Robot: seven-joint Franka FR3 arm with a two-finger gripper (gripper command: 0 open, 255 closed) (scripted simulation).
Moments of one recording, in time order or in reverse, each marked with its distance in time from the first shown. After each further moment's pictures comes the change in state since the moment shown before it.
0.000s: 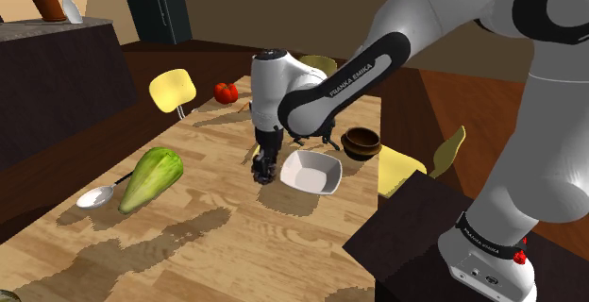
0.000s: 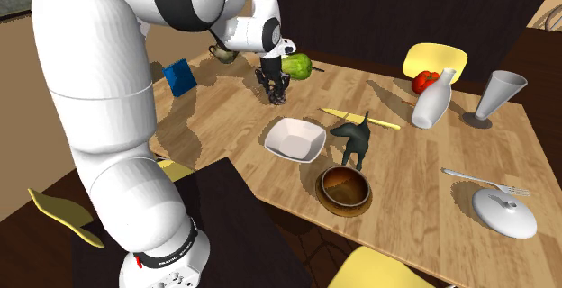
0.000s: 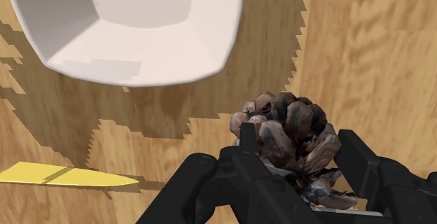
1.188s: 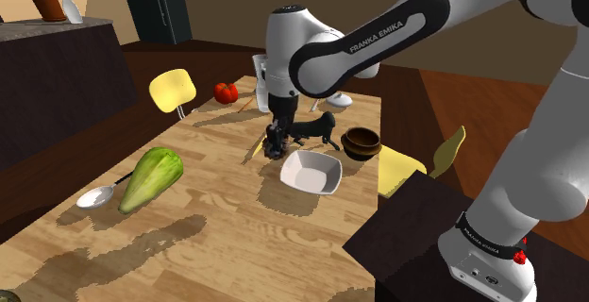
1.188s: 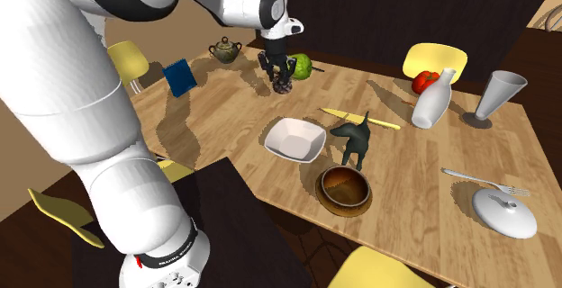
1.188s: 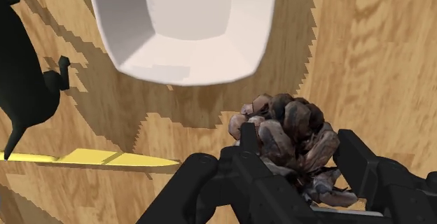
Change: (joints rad) arm -0.060 -0.195 -0.001 -0.022 0.117 -0.150 -0.139
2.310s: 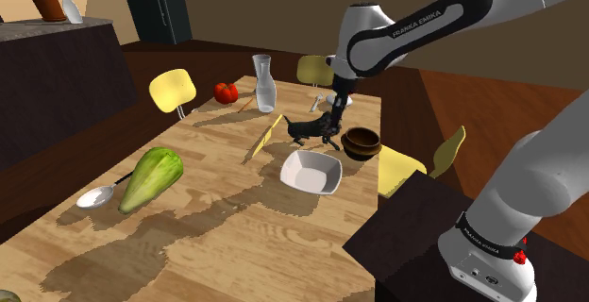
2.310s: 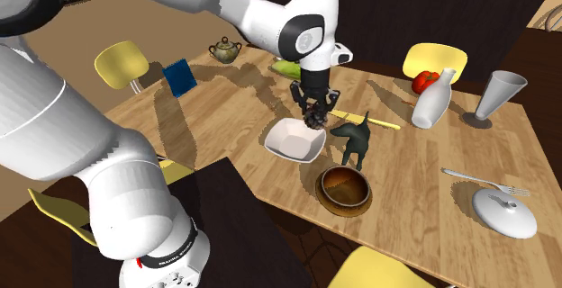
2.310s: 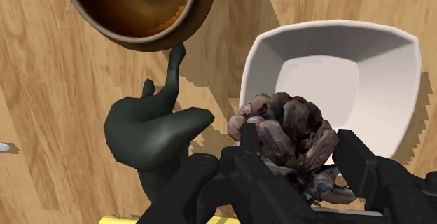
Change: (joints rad) arm -0.176 -0.280 -0.231 -0.314 0.102 0.056 -0.468
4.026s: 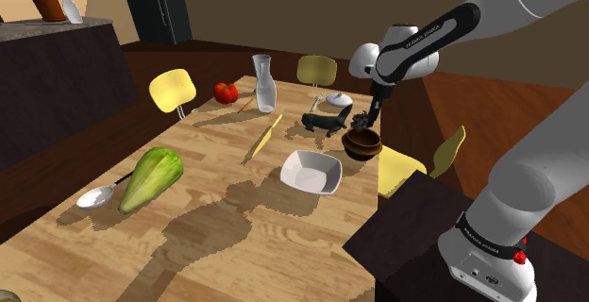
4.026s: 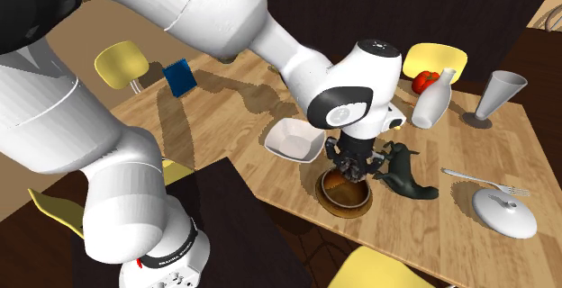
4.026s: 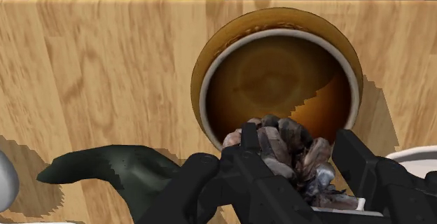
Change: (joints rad) arm -0.154 0.059 -0.256 -0.103 -0.025 0.163 -0.392
